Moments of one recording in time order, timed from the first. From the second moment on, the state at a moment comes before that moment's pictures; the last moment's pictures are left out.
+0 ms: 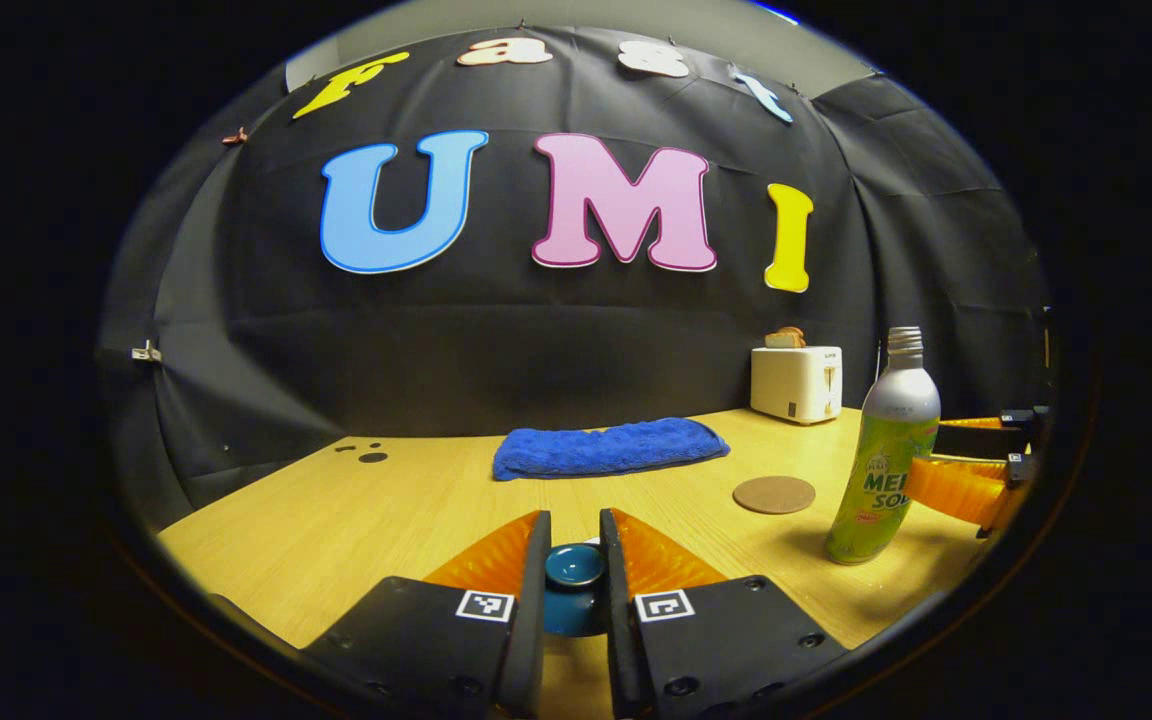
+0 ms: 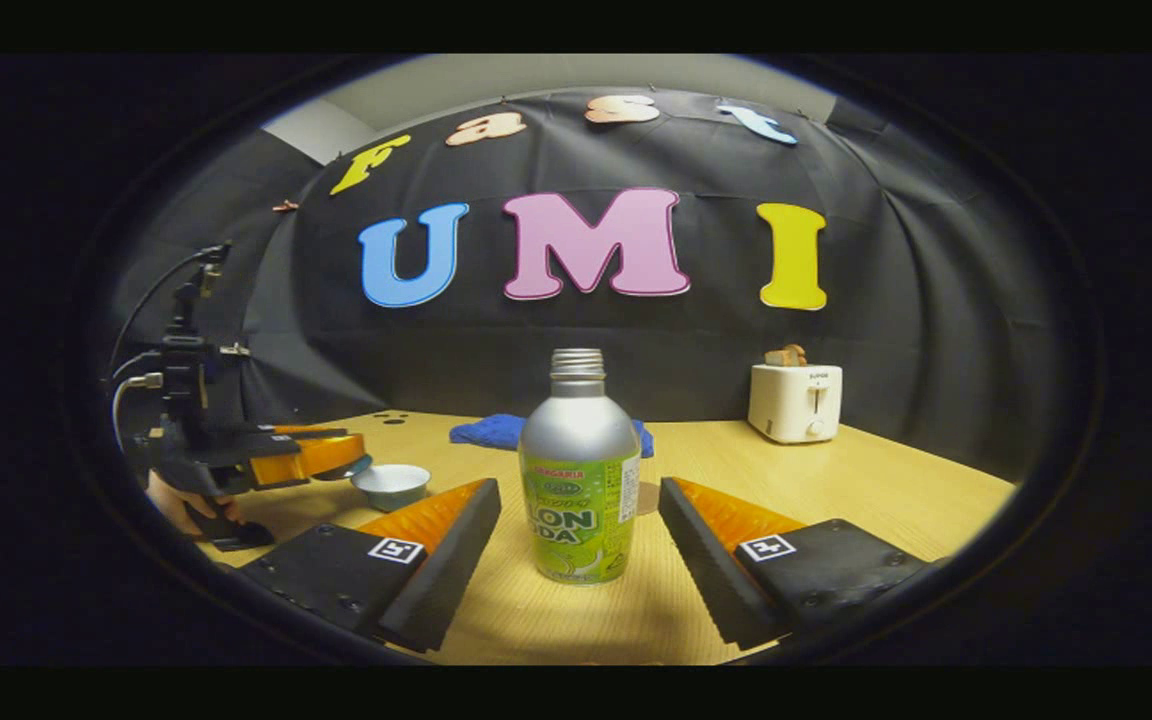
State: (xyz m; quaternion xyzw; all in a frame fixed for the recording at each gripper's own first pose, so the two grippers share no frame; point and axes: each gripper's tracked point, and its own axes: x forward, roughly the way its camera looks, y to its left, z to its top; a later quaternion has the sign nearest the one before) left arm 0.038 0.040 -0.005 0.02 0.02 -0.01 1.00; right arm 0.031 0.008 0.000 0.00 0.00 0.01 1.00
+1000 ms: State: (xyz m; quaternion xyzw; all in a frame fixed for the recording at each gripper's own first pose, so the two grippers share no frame) left arm 0.029 0.106 -0.003 0.00 0.00 0.01 1.00; right arm 0.082 0.004 -0.004 0.00 0.00 0.00 1.00
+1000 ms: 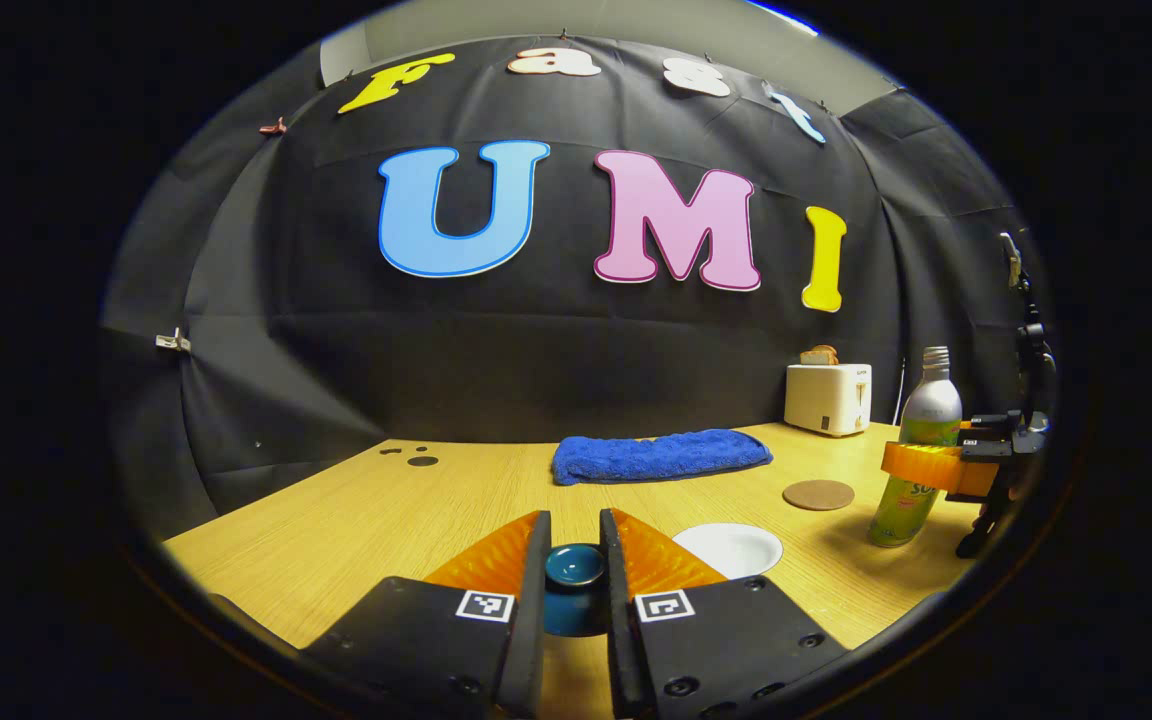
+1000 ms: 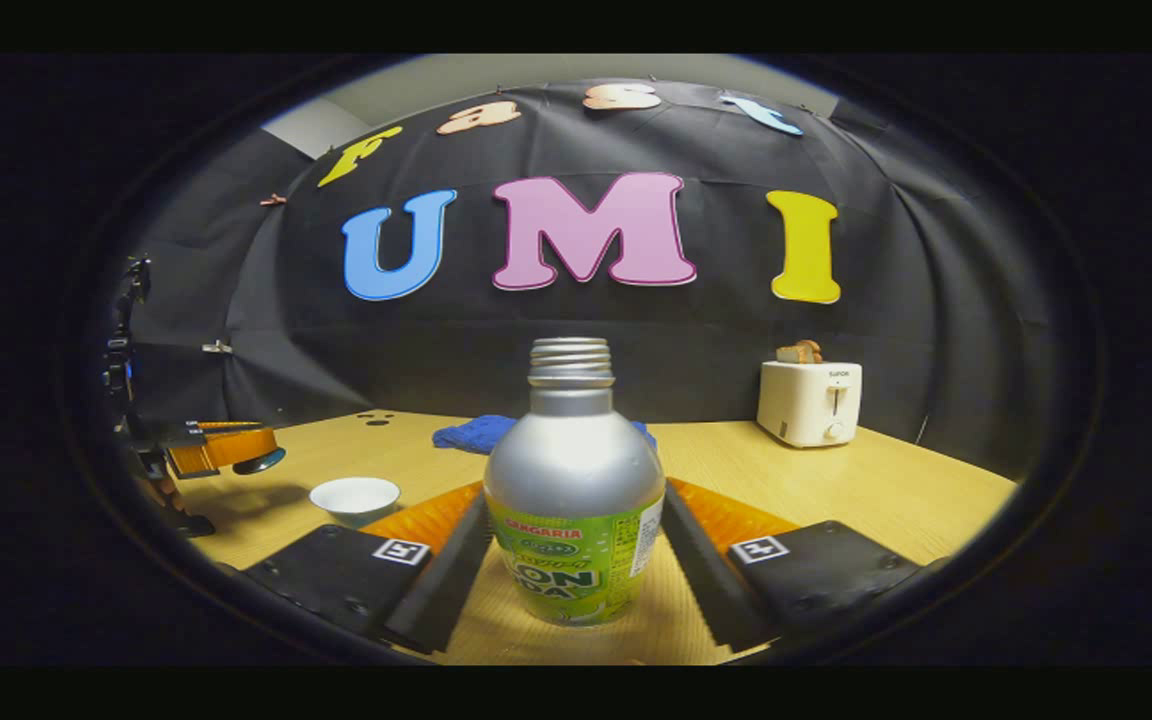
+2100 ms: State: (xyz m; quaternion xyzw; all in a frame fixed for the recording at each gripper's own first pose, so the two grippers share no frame) left arm 0.029 0.143 -0.003 0.00 0.00 0.02 1.00; right arm 0.105 0.015 0.043 -0.26 -0.02 -0.01 0.96
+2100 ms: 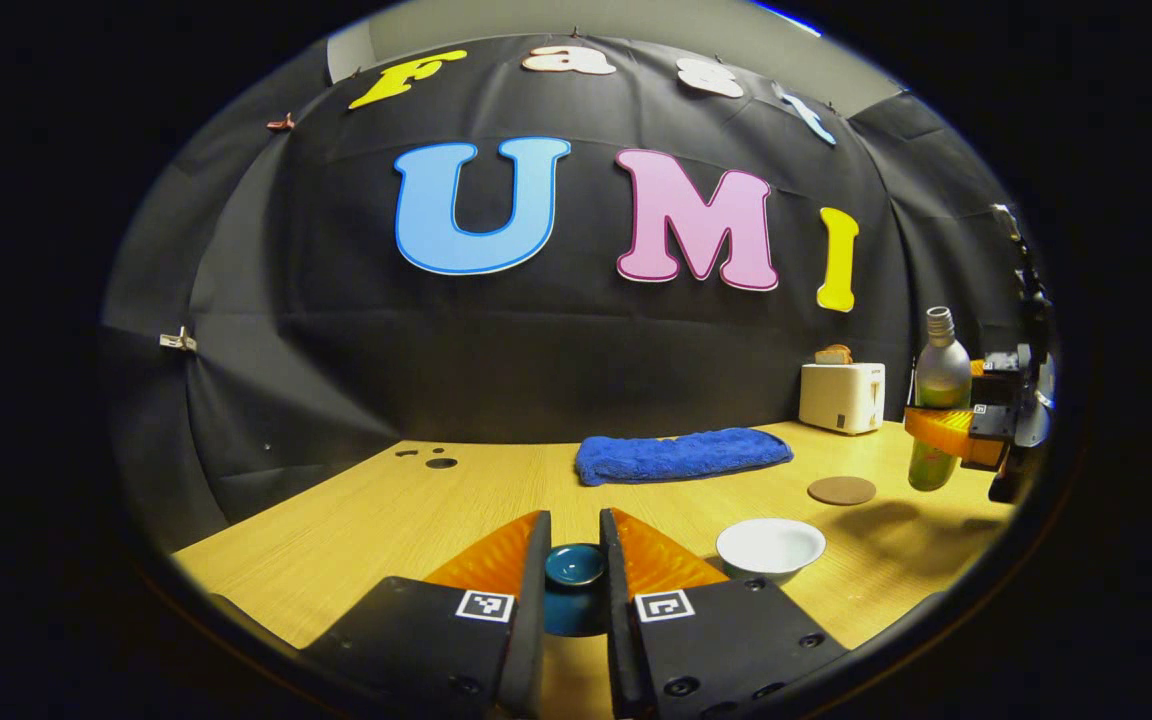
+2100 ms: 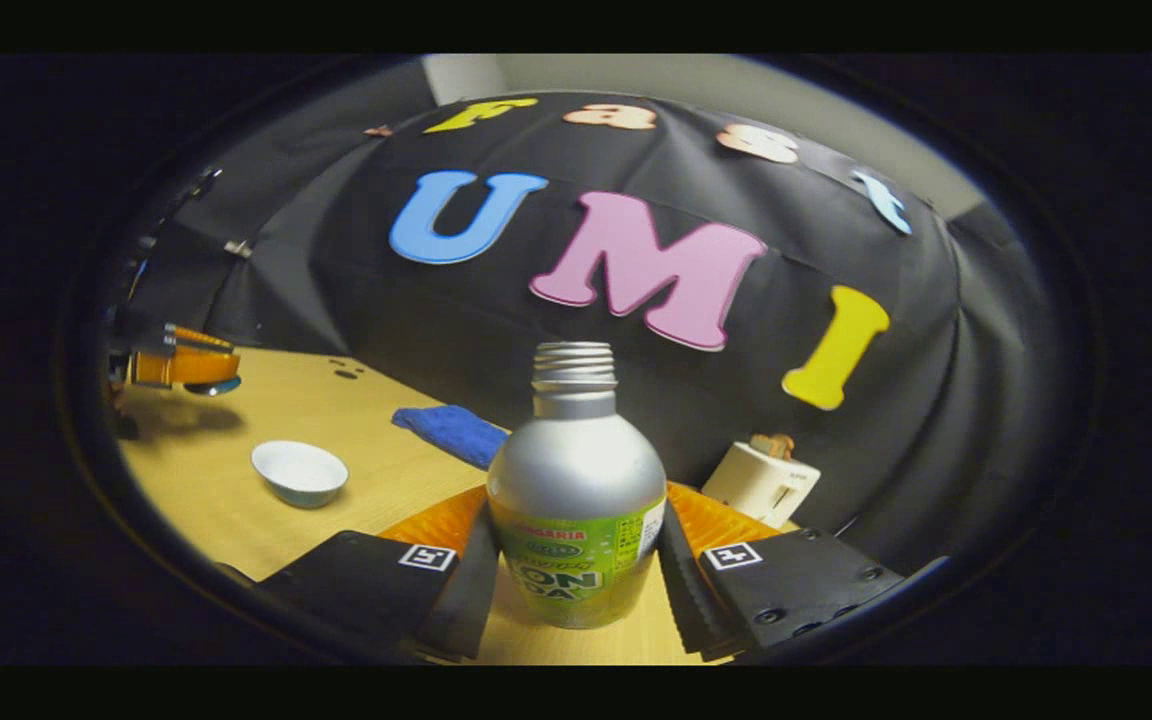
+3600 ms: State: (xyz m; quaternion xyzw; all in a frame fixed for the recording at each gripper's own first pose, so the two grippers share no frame) left arm 0.040 0.189 -0.005 0.00 0.00 0.05 1.00; right arm 0.169 0.093 -0.004 -0.71 -0.09 0.11 0.69
